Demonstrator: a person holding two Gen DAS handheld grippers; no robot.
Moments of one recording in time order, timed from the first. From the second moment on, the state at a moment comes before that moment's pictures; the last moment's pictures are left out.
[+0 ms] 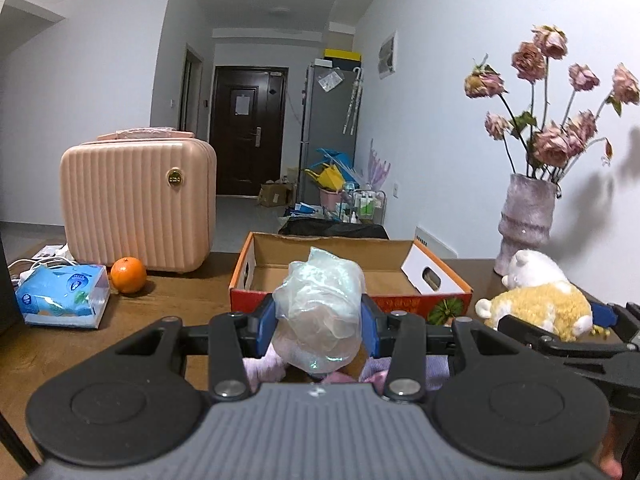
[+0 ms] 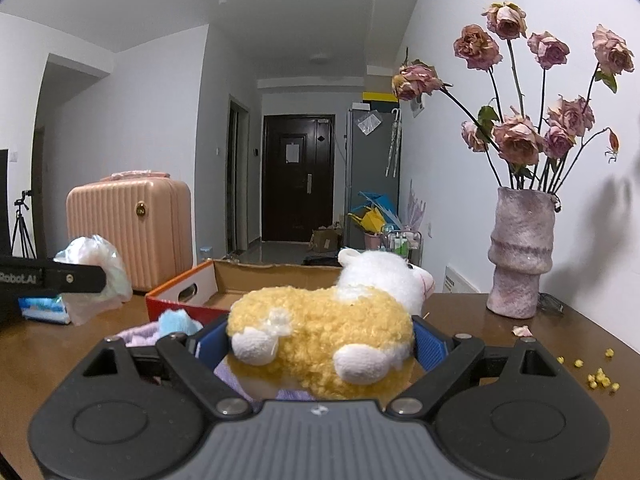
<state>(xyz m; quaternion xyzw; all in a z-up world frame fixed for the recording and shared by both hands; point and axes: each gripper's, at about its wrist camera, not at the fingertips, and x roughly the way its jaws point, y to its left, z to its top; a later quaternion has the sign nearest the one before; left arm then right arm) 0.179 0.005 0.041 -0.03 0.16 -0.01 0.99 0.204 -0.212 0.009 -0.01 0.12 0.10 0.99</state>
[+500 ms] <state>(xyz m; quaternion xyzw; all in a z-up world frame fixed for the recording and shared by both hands) 0.224 0.011 0.045 -0.05 0.16 0.01 0.99 0.253 -0.196 0.019 0.00 0.10 0.10 0.99</state>
